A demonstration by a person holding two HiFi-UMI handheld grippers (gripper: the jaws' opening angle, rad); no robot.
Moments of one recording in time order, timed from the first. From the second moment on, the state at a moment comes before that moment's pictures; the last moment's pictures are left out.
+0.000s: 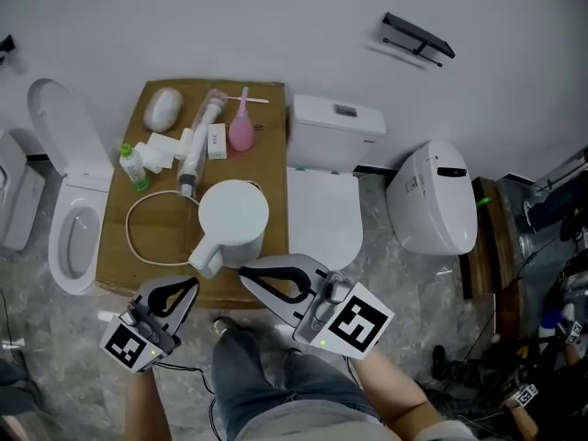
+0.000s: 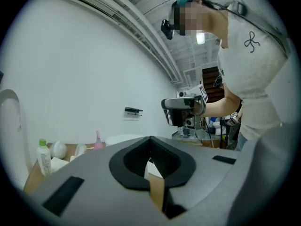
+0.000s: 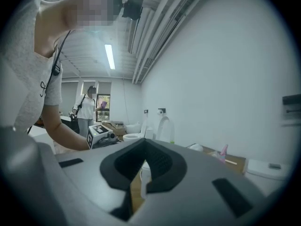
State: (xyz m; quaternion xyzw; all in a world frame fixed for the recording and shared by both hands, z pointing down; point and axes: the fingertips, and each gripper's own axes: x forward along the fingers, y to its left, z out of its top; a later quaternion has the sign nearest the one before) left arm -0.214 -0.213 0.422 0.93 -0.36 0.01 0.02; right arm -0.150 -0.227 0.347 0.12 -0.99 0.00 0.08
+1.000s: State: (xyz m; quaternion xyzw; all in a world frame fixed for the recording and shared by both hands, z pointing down) left arm -0.073 -0.097 0.276 0.89 -0.46 -0.01 -0.02; right arm -0.045 -0.096 0.275 0.08 -1.00 -0.03 -0.01
